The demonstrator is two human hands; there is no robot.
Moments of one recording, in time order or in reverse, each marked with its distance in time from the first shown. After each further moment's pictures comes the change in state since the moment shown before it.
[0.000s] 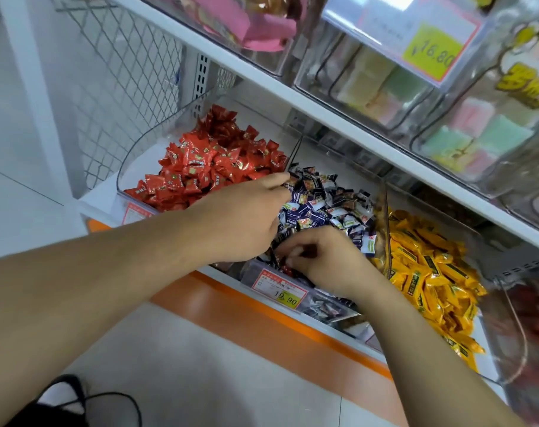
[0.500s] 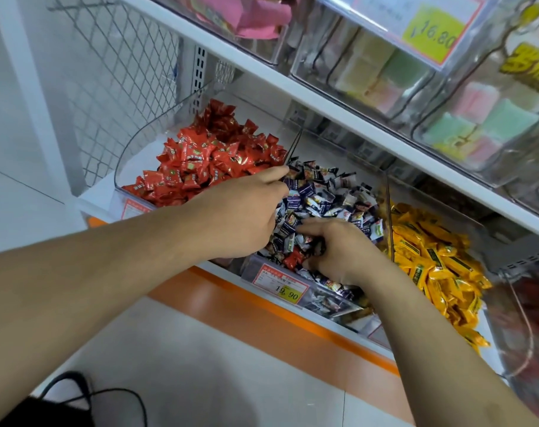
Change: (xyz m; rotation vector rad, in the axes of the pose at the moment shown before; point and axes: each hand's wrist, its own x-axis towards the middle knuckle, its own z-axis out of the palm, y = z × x) left_hand -0.001 0.001 -0.001 0.014 -0.011 0.003; right_hand 0.008 0.016 -0.012 -0.385 -0.029 0.079
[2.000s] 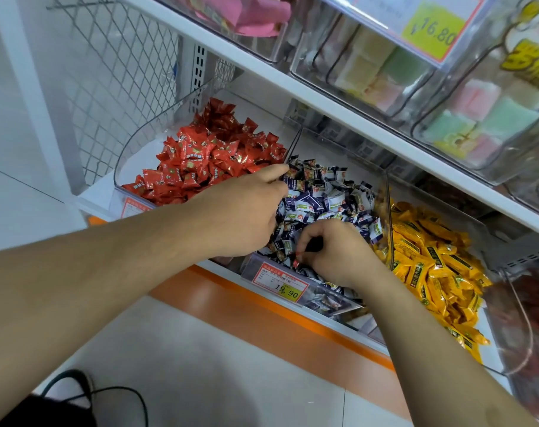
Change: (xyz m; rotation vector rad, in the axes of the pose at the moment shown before) left_hand 0.000 0.006 -0.003 0.009 -0.042 -0.050; right_hand -0.003 -0.004 0.013 0.214 0.115 0.023
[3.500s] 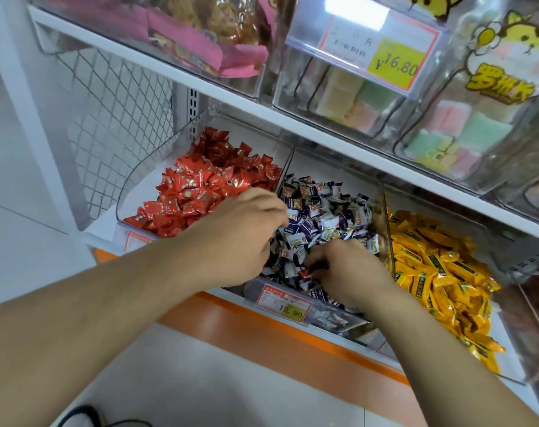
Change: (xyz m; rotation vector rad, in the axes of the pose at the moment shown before) left_hand -0.006 -0.003 -0.004 0.058 0.033 0.147; right_hand -0.012 -0.008 -0.012 -0.254 -0.050 0.089
